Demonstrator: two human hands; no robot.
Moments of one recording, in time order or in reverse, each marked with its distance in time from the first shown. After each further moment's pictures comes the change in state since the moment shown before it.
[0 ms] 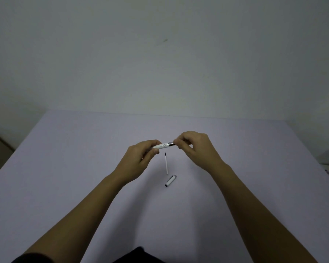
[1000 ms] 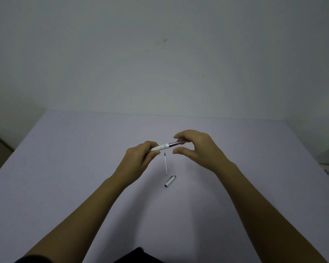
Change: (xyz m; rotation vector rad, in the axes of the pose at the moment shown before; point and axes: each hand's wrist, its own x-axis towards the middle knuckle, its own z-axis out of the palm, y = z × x) left_hand -0.004 0.001 0.005 0.098 0.049 -0.018; right_hand -0.001 0.001 -0.013 -0.129 -0.098 -0.079
